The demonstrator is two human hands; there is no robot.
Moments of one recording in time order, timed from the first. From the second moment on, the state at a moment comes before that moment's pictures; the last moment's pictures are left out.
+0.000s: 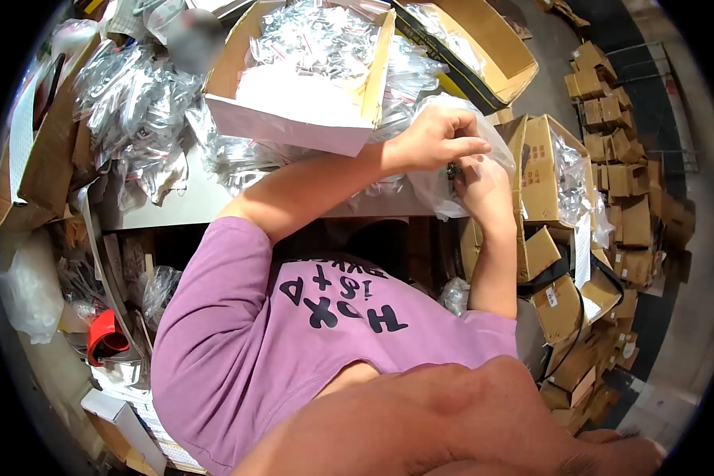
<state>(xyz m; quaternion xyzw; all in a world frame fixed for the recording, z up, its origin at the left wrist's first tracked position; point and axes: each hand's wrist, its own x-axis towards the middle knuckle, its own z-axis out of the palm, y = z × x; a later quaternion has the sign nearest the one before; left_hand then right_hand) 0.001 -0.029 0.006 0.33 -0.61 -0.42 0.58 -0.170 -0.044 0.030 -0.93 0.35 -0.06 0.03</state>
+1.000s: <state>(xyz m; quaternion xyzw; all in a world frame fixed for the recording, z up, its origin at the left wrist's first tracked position) 0.001 -0.037 -0.004 0.30 -0.64 -0.46 0.53 -0.205 -0.061 0.053 -0.69 0.42 -0.33 0.49</state>
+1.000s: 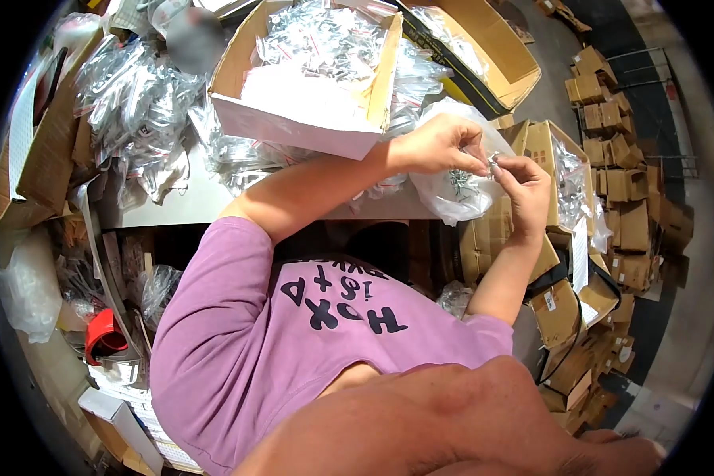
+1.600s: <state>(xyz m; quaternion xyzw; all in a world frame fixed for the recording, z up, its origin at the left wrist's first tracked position) 0.002 -0.031 0.002 0.40 -0.70 -0.40 0.43 -0.175 -0.065 0.084 -0.73 0.35 -0.23 0.54</state>
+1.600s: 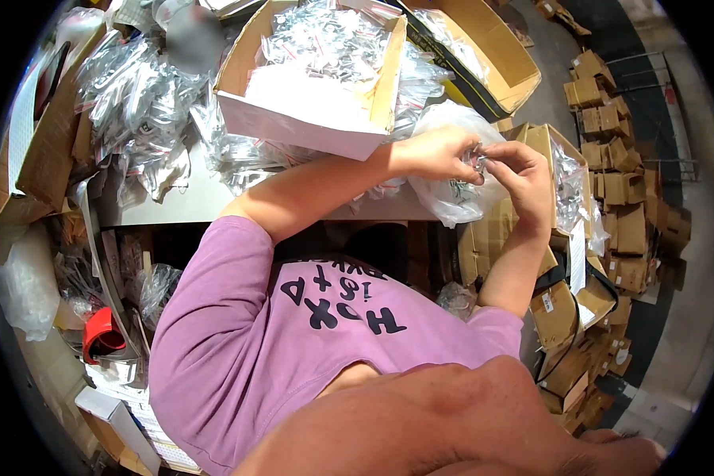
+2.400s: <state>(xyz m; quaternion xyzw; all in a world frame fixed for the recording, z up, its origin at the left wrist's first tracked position) -0.004 -0.035 -0.005 0.24 -0.58 -0.58 0.52 -0.177 -0.062 0.088 -0.70 0.33 -0.33 0.54</state>
